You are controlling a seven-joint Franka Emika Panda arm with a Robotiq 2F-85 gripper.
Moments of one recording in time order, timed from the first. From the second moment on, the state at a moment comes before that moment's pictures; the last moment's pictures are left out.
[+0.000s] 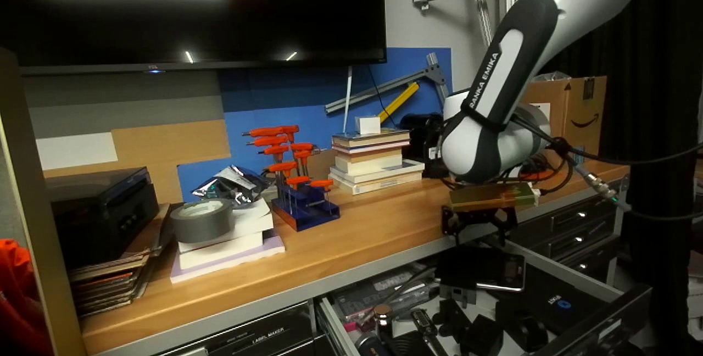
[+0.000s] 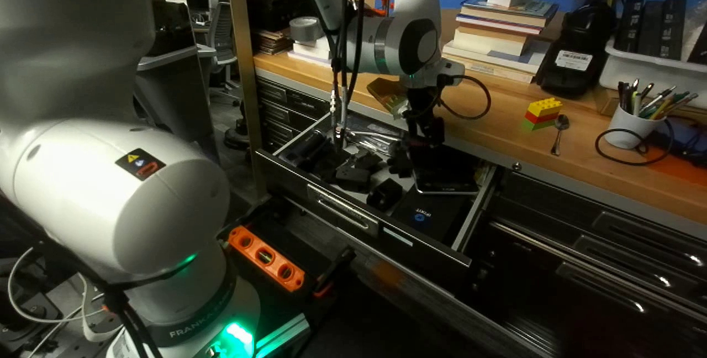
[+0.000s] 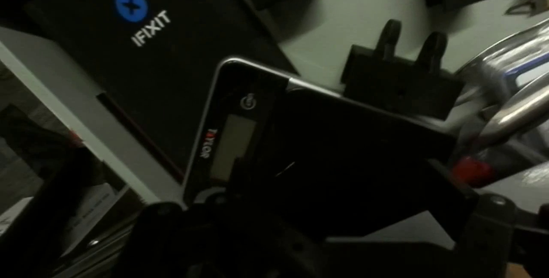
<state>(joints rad) 0.18 0.30 -0.29 -2.31 -0.21 2.66 0.65</state>
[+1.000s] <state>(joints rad) 0.01 0.17 -0.36 -2.54 -0.43 2.50 1.20</state>
